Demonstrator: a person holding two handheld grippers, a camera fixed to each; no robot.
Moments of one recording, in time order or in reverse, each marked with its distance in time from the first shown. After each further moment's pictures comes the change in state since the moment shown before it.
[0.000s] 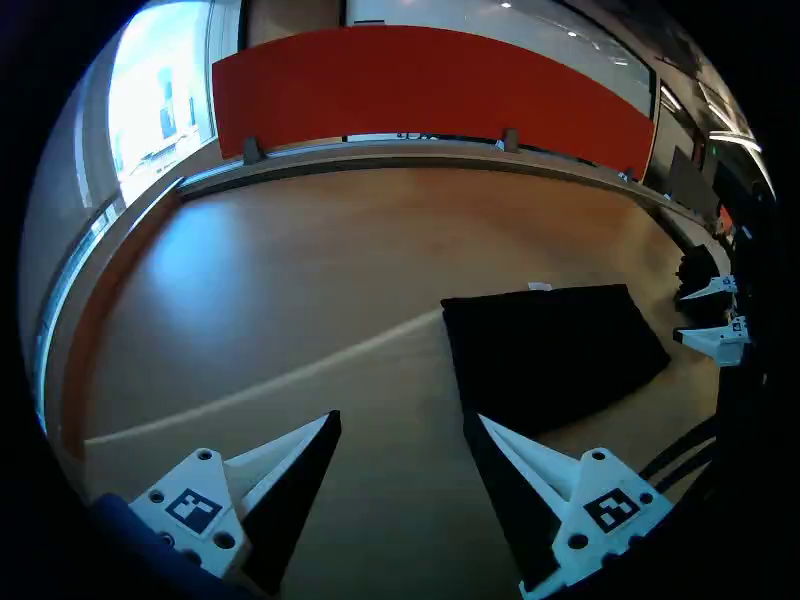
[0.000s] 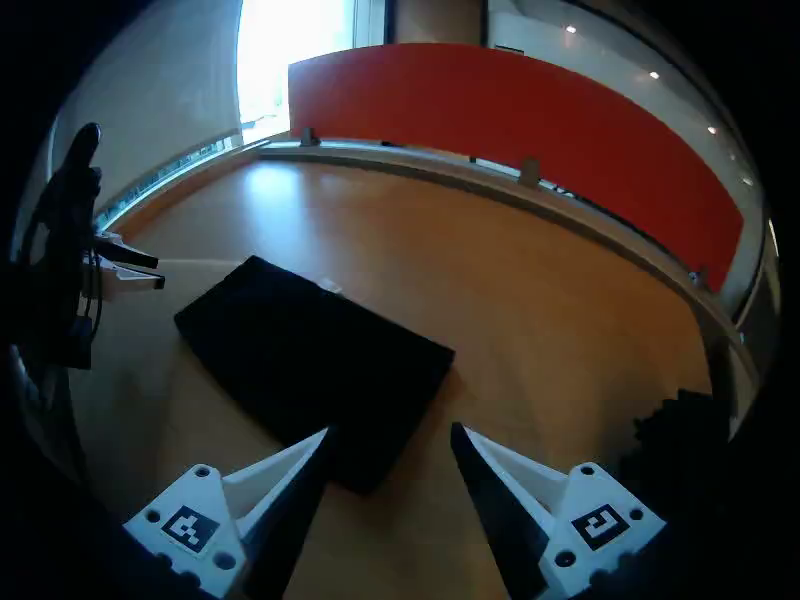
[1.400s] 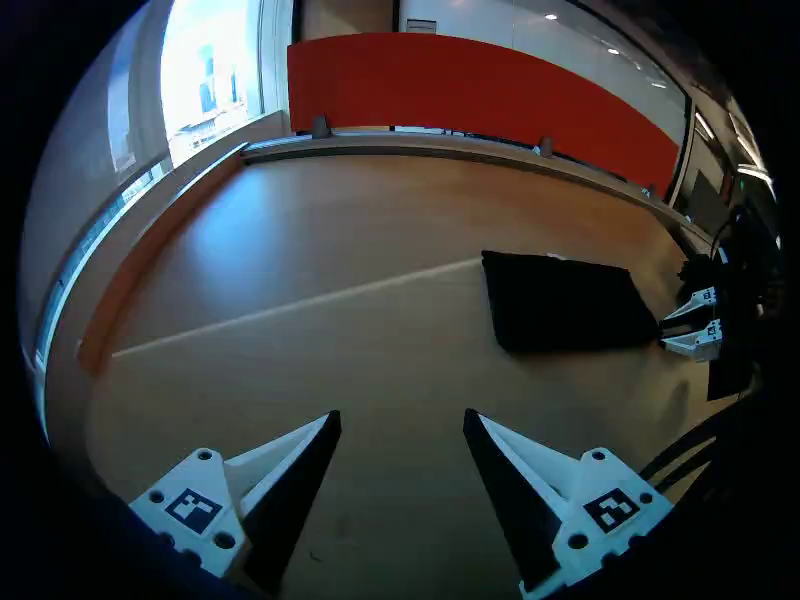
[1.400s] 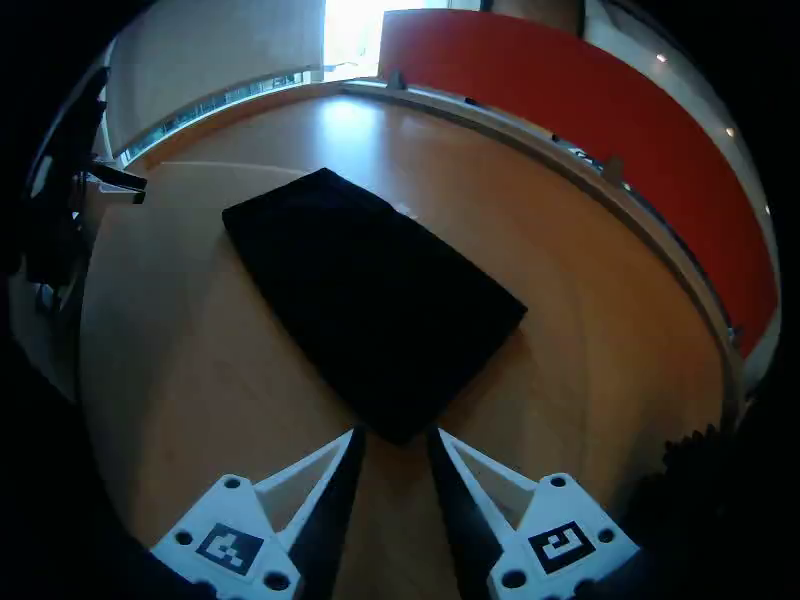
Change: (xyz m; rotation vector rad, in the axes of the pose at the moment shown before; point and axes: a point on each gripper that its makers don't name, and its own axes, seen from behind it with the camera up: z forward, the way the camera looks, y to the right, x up) left arm -0.070 -0.034 -0.096 0.095 -0.020 -0.120; right arm -0.043 -0.007 0.004 0.147 -0.152 -0.243
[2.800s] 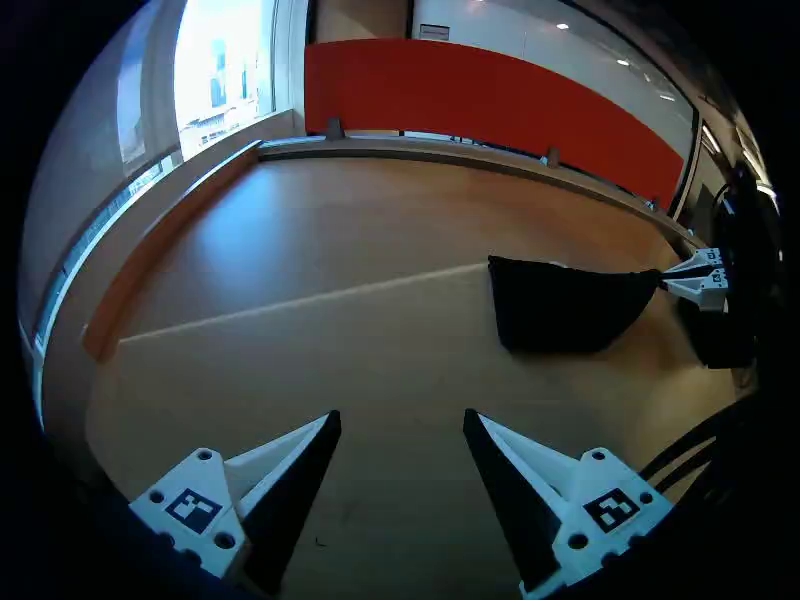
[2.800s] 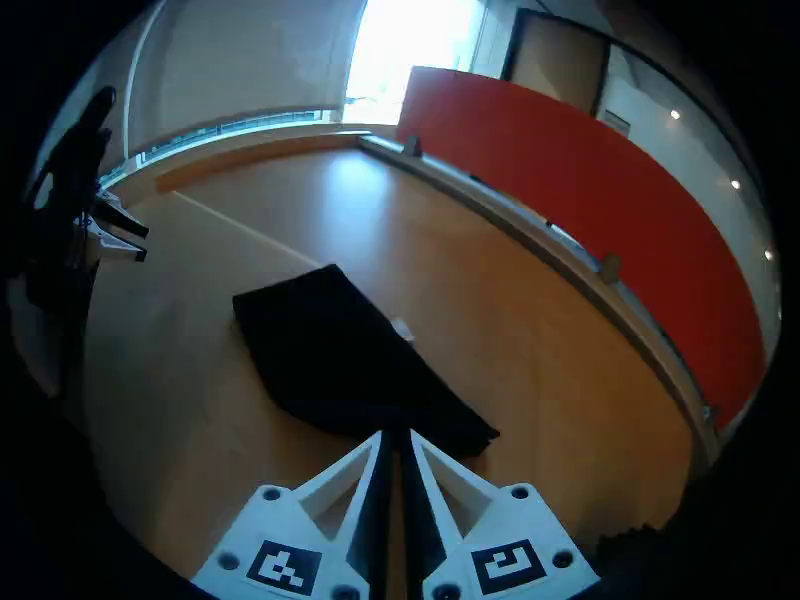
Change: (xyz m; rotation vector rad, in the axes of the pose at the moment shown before) left arm -0.003 -0.009 -0.019 0.010 0.014 -0.043; right arm 0.120 0.004 -0.026 -0.042 0.181 -0.137
